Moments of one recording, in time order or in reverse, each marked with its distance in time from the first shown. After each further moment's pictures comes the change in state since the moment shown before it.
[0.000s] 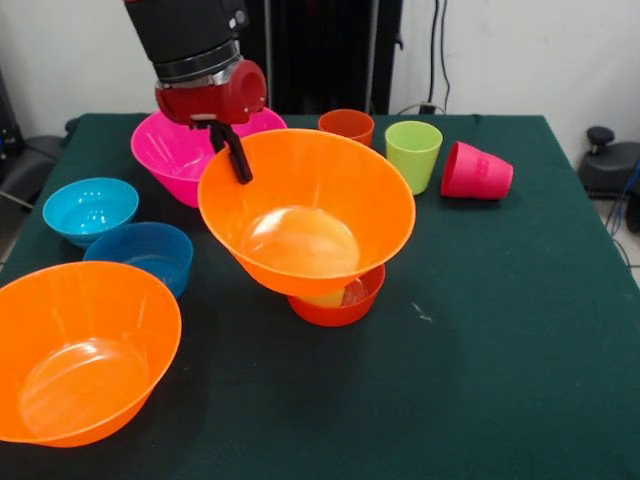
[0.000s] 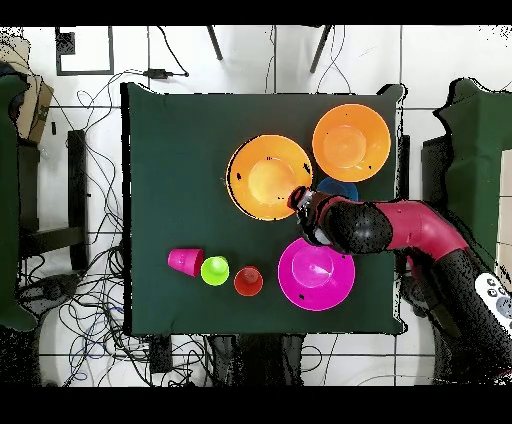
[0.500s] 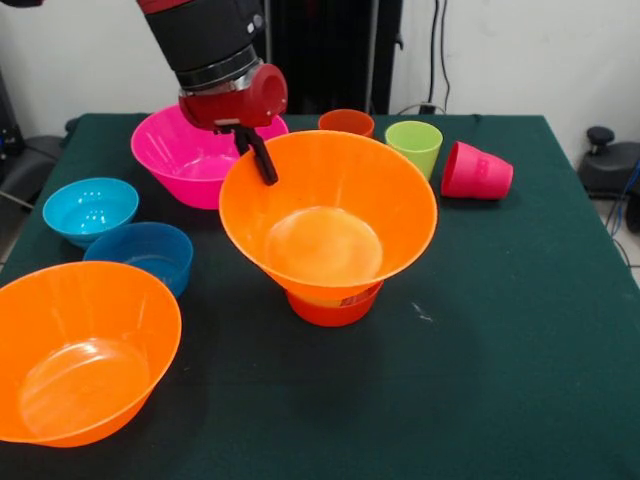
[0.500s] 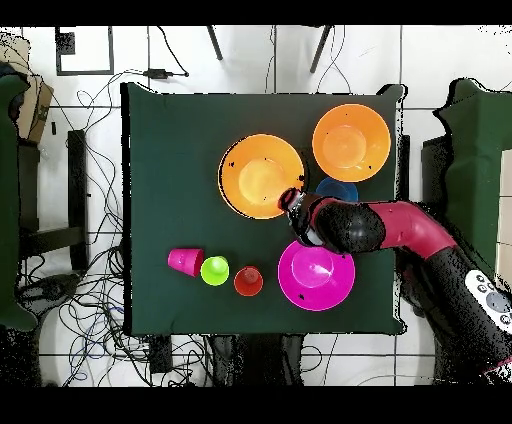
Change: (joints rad) arm -0.007 0.048 0.025 0.015 0.021 0.000 0.000
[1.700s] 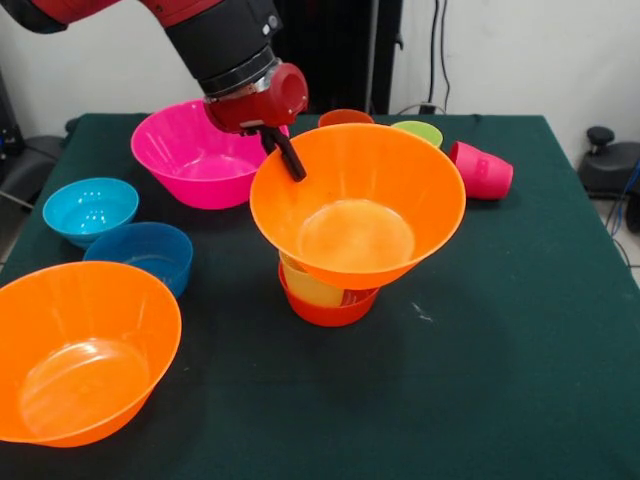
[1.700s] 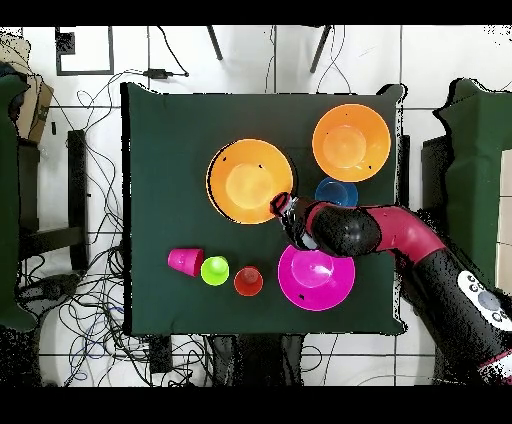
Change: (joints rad) arm -0.041 0.072 0.049 0.025 0.007 0.000 0.000
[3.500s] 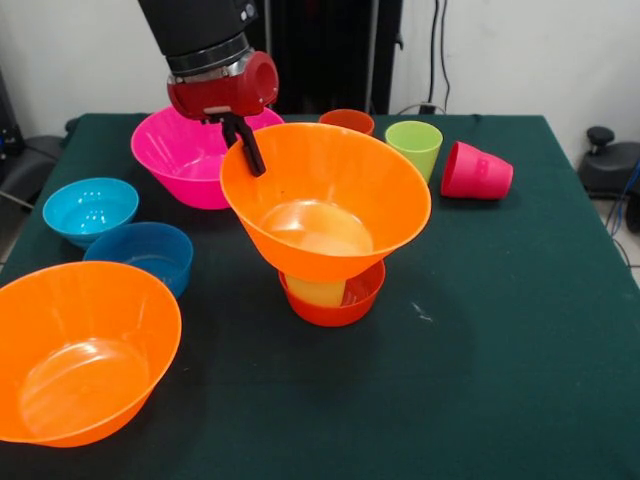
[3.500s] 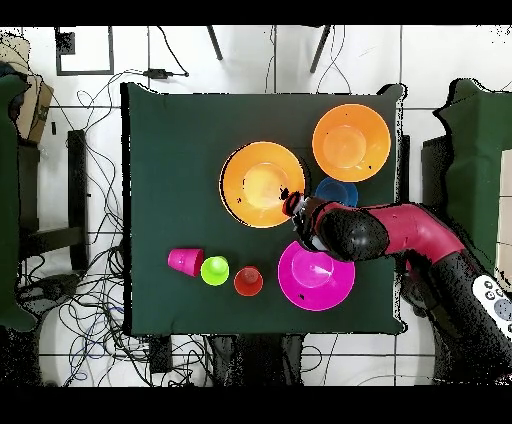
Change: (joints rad) arm 0.008 -0.107 -0.005 0.001 -0.084 0.004 0.000
